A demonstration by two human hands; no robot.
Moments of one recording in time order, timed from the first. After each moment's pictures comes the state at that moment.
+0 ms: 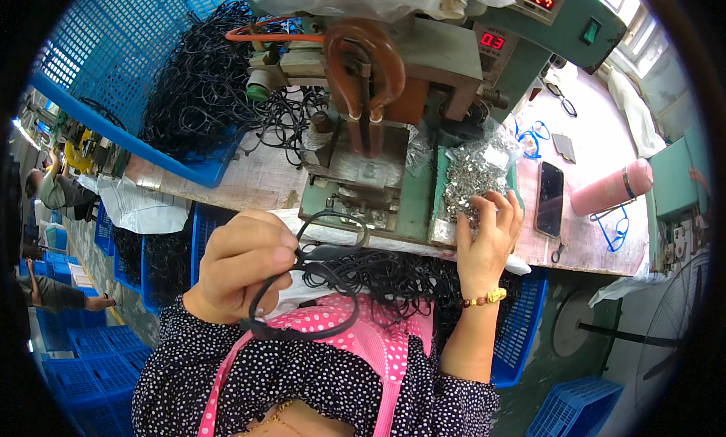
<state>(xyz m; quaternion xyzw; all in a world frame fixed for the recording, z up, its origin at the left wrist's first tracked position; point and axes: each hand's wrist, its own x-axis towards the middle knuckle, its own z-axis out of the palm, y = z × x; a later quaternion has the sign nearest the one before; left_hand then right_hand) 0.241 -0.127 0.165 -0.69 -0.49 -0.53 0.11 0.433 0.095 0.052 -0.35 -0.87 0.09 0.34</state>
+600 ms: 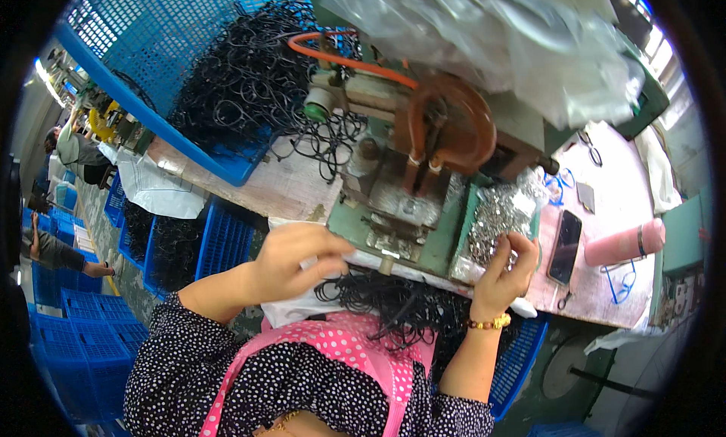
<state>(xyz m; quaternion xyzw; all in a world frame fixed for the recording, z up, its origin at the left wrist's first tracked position) 0.218 -0.135 0.125 -0.64 -0.65 -0.41 -0.02 0.412 0.110 0.030 -0.32 -0.75 0.22 0.53</state>
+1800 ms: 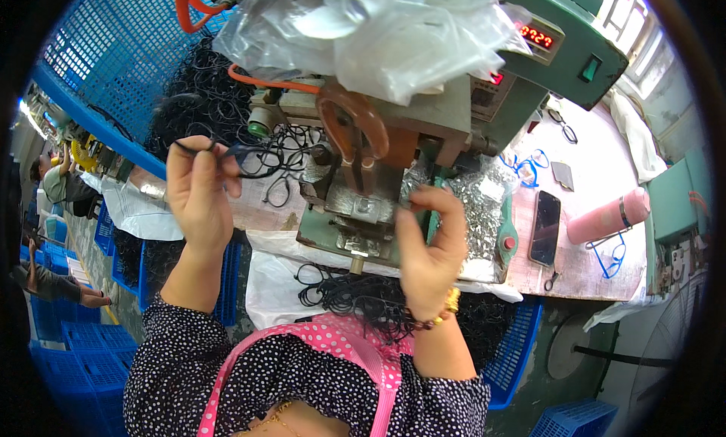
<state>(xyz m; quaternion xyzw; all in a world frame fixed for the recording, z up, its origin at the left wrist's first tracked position) 0.172 -0.110 0.159 -0.35 -0.52 -0.77 0.01 0.362 0.060 0.092 -0.18 -0.66 0.52 0.51</state>
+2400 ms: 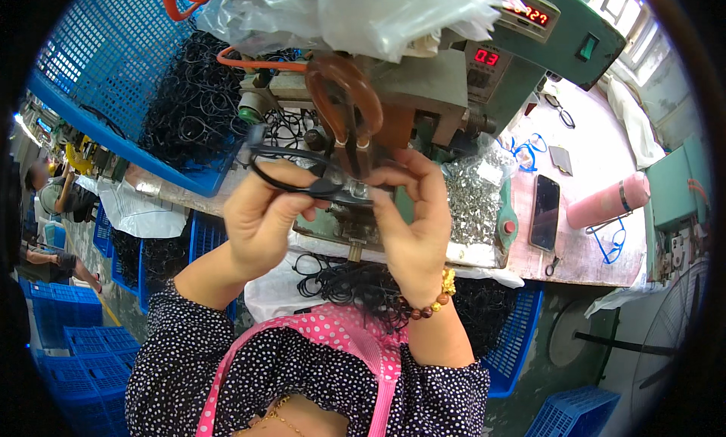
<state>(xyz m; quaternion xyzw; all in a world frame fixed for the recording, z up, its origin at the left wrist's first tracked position) 0.225 -0.080 0.160 -0.53 -0.56 -0.62 -0.08 0.349 0.051 0.118 -0.13 -0.61 0.66 0.42</state>
